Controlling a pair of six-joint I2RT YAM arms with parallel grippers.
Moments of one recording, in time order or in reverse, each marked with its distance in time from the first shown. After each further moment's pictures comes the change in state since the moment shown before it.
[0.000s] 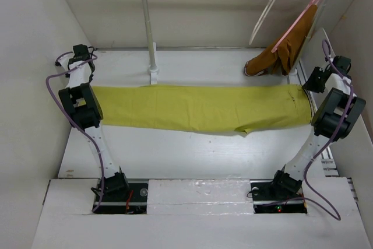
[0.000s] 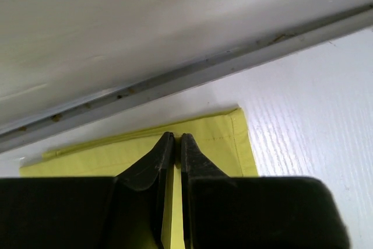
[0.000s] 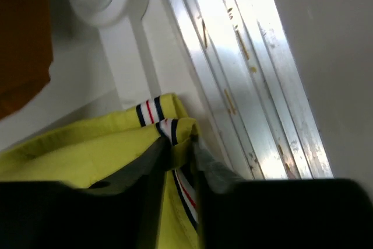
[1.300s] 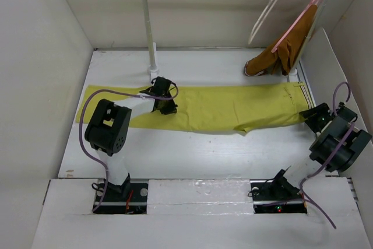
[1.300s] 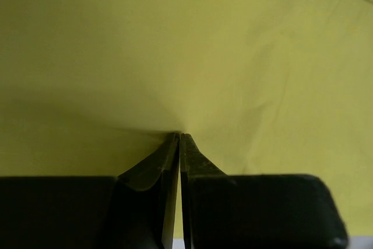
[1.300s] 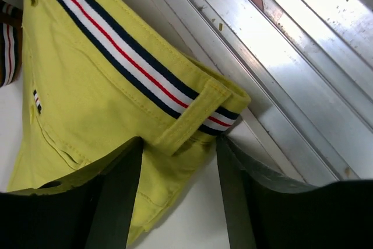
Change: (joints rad) left arm -0.765 -0.436 -0.865 0.519 0.618 -0.052; right arm -0.264 -0.416 -0.881 0.587 -0.267 0.337
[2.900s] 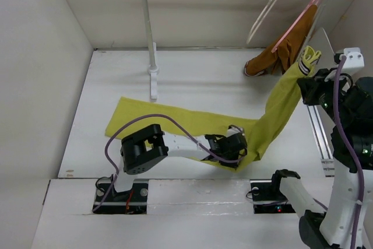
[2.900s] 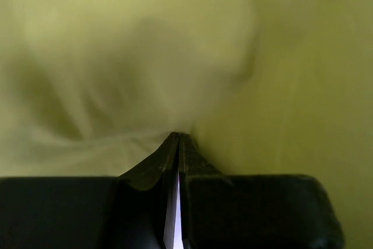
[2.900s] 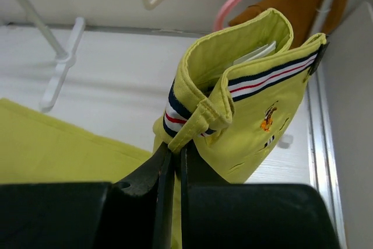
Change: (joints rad) left arm -0.851 0.140 0.177 -0.023 -0.059 -0.182; right arm 0.670 -0.780 0.898 -1.065 0.257 -0.360
